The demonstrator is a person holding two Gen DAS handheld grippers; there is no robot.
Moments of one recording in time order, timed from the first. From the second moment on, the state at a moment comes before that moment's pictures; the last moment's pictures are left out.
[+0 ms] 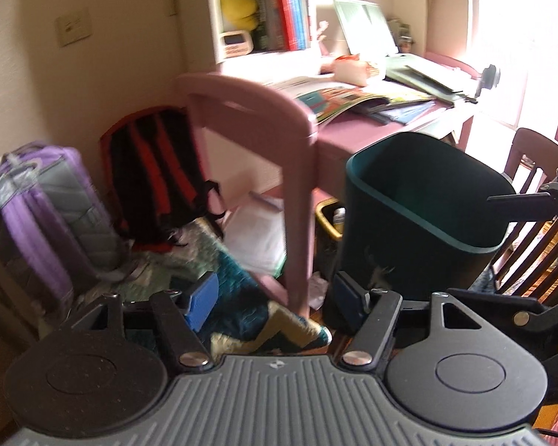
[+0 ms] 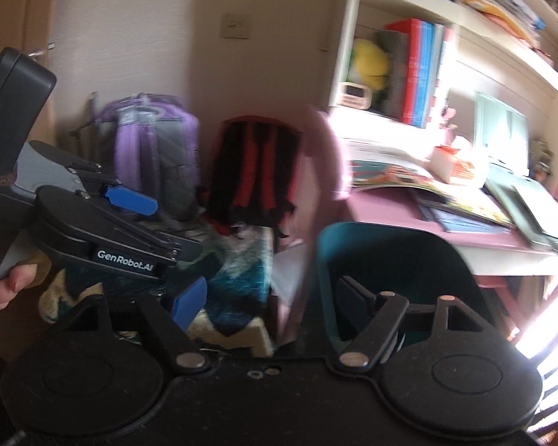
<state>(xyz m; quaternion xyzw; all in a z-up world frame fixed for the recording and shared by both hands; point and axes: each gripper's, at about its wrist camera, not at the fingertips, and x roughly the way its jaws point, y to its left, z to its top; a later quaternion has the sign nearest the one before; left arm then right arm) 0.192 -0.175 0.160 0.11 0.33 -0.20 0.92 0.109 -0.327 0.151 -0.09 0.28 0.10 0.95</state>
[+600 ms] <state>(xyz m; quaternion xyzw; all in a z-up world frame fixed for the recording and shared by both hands) 0.172 -0.018 0.074 0.05 0.38 -0.08 0.92 0.140 -0.186 0.068 -0.10 0.31 0.25 0.91</state>
